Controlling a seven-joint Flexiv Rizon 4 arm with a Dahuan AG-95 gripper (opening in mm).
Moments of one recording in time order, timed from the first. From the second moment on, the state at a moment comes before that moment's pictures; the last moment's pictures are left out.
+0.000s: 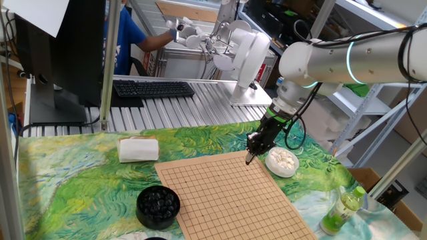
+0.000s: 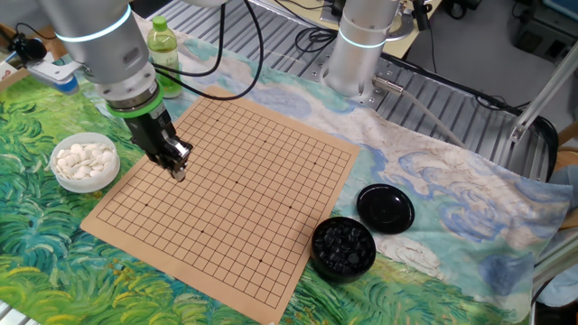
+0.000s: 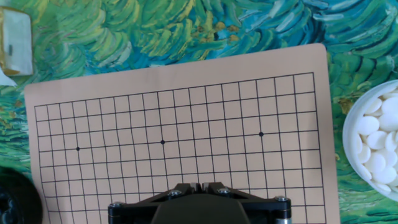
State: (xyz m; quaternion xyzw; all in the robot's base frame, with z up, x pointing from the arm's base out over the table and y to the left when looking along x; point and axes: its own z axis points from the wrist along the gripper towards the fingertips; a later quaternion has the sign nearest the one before) arm 0.589 -0.130 0.104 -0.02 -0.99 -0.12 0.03
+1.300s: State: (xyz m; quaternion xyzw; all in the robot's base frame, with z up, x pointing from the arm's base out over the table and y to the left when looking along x) arm 0.590 -0.129 0.104 -0.06 -0.99 -0.07 0.07
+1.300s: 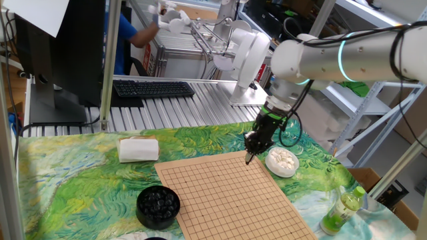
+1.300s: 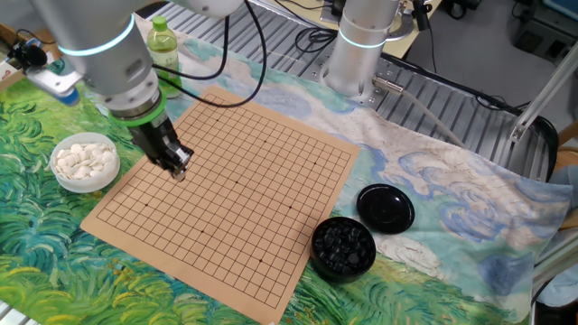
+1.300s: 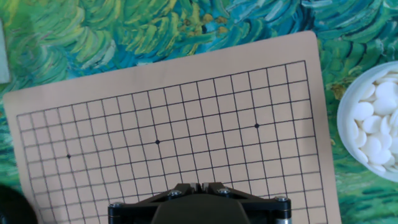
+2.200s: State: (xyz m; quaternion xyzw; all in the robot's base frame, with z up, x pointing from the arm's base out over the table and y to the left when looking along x) arm 0.584 -0.127 0.101 -0.02 -0.99 -0.09 0.07
